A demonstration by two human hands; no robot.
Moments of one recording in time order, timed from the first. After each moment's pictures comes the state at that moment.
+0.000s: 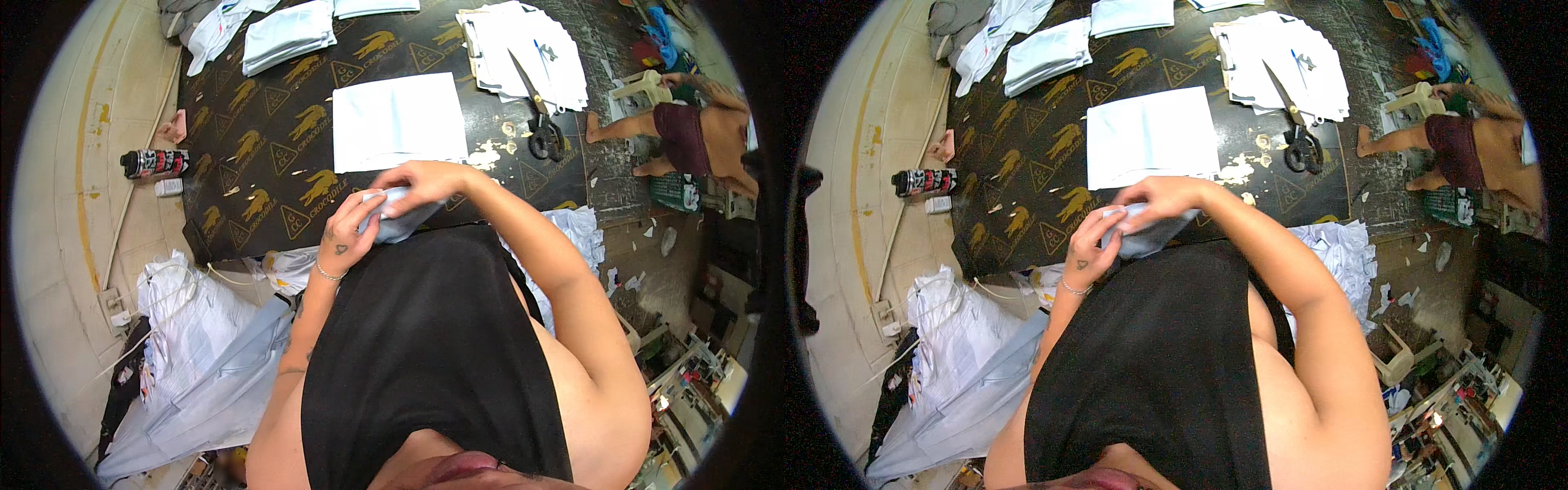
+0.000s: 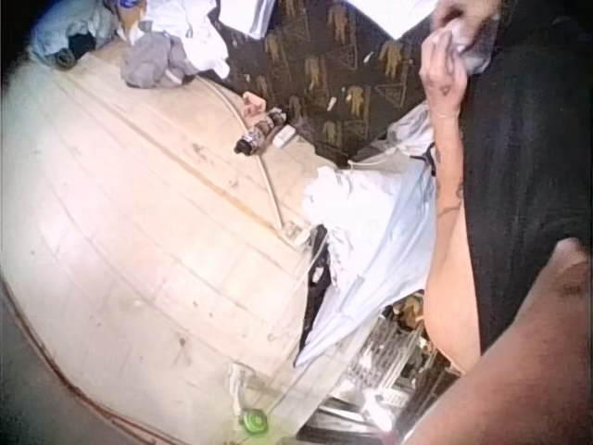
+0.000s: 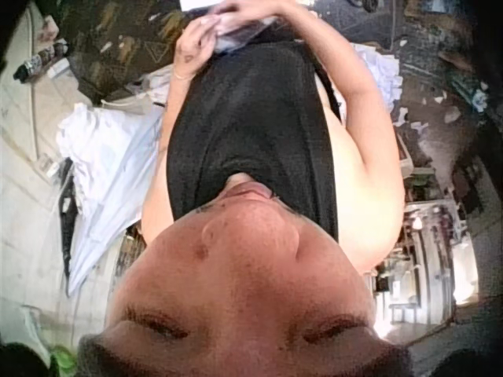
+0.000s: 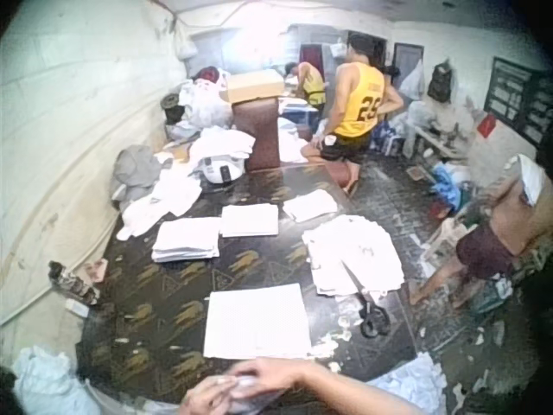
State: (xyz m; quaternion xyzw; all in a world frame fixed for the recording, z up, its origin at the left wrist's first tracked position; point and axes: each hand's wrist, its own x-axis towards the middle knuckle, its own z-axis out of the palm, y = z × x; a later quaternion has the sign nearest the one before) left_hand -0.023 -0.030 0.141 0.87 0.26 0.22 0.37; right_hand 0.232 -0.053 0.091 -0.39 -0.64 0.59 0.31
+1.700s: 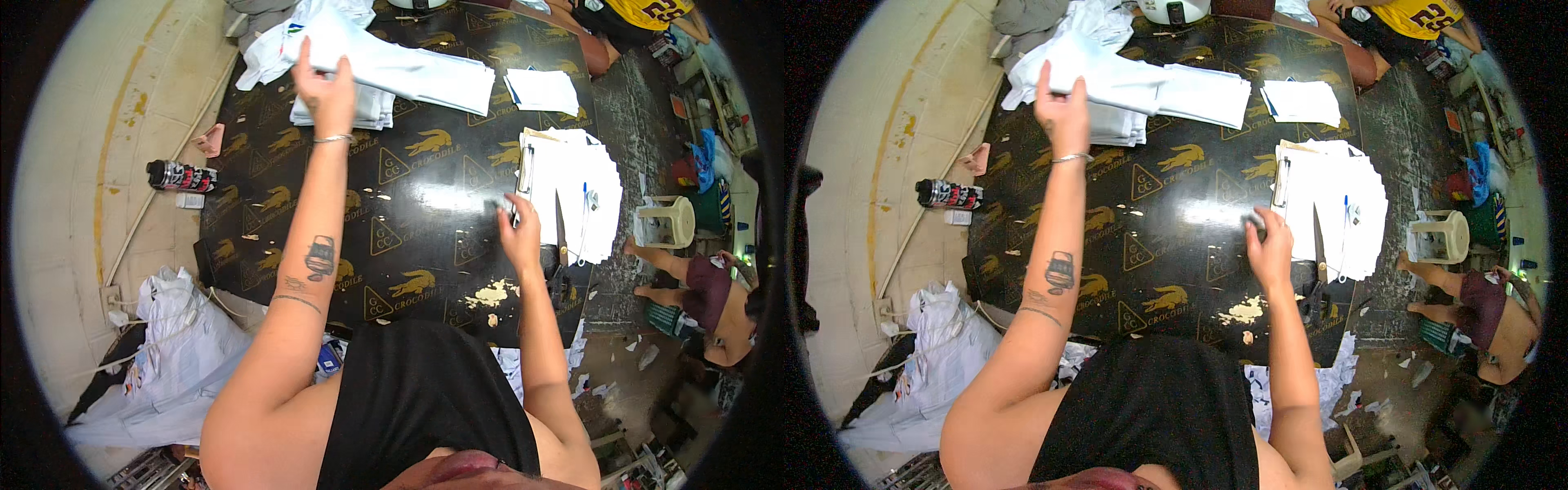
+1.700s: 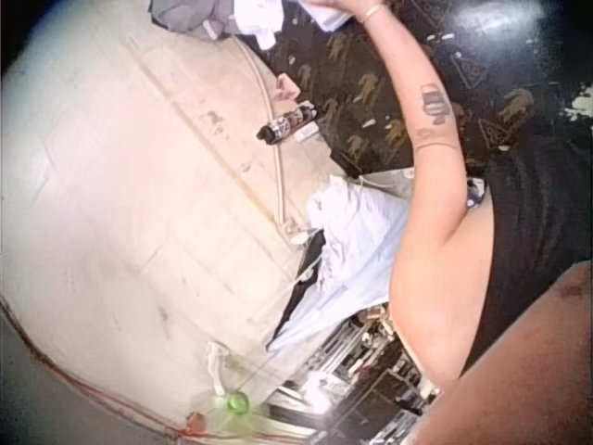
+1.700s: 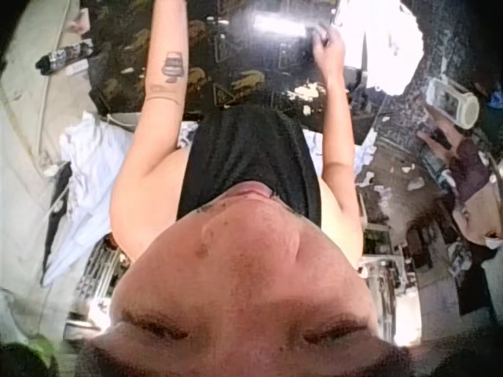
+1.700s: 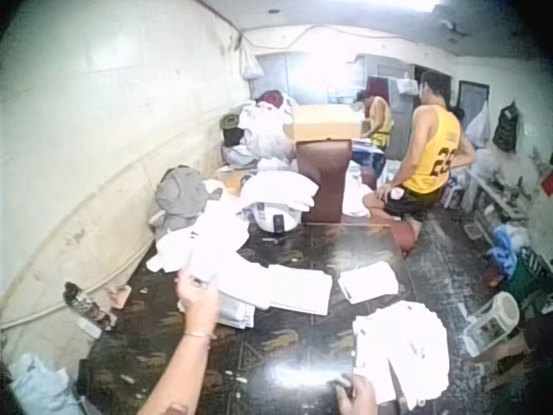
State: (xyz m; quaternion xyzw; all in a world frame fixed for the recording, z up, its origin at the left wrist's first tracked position) left_hand 0.163 0.357 0.177 0.58 0.40 0.64 0.31; right_hand 0.399 0.024 0.068 -0.76 -0.50 0.13 0.39
